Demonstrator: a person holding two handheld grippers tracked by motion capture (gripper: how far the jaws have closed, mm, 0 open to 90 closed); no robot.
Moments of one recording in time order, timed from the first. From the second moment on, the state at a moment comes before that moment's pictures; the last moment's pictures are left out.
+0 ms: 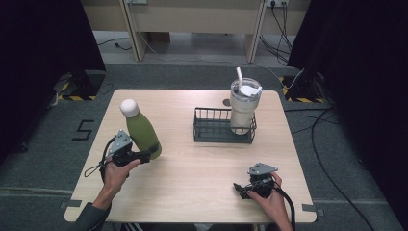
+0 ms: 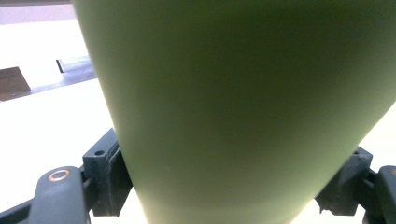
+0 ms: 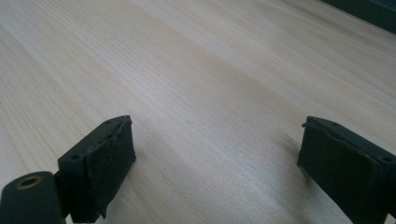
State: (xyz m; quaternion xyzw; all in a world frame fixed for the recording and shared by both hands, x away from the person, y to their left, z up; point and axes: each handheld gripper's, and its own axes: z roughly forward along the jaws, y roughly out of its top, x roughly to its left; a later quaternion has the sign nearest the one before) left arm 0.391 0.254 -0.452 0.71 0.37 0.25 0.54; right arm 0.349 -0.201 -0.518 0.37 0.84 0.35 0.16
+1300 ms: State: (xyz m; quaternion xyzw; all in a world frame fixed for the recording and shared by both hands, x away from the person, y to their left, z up) left arm 0.445 0.187 -0.404 0.72 0.33 0.22 0.57; right arm 0.349 -0.200 -0.518 0.37 0.85 0.35 0.16
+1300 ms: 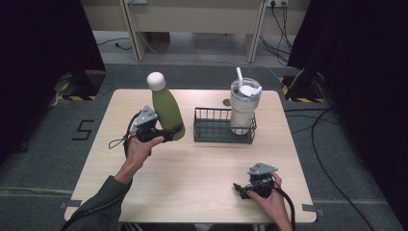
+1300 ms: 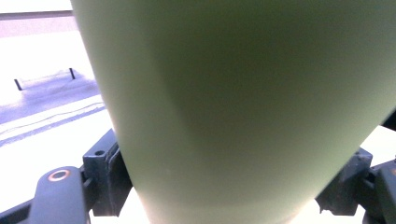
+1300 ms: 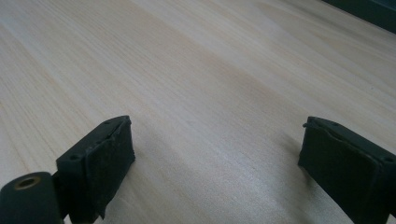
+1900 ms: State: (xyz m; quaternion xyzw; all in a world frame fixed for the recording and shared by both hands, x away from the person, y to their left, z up) left arm 0.470 0.158 -0.386 0.72 0.32 0.21 0.58; right arm 0.349 -0.200 -0.518 0.37 0.85 0.35 0.16
